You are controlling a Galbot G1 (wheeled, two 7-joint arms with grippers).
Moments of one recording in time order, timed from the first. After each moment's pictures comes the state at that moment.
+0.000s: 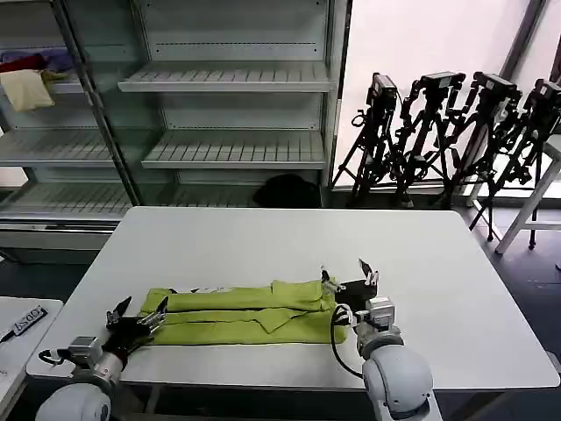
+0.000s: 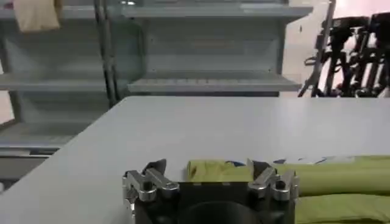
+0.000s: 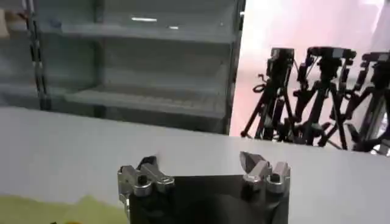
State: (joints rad) left arm 1.40 -1.27 -0.75 -1.95 -0.33 0.41 0.09; right arm -1.17 1.51 0.38 2.10 -0.01 -0.58 0.00
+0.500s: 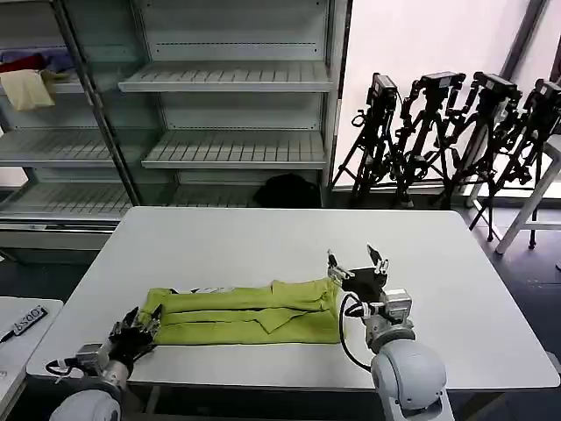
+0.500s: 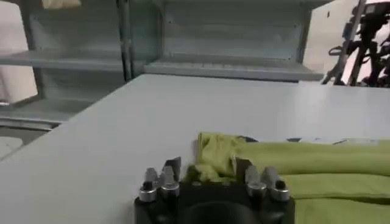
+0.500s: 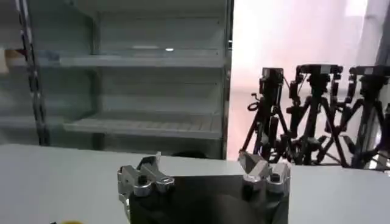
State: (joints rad) left arm 1.40 -1.31 -0.74 -1.92 -0.34 0.43 0.03; right arm -1.16 1.52 0.40 2.15 0.03 -0.58 0.01
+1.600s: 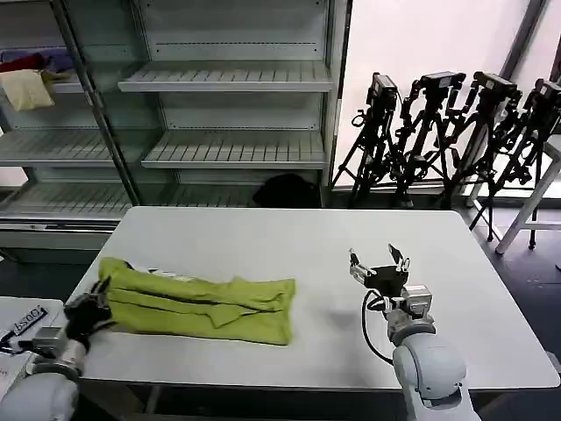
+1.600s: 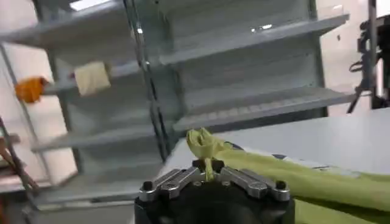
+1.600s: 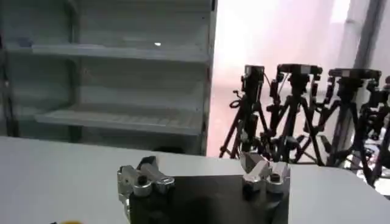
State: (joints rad) left arm 1.33 -1.18 -0.93 -1.88 -0.19 0.29 0.17; right arm -1.15 1.43 0.52 2.02 0.05 -0.53 -0.03
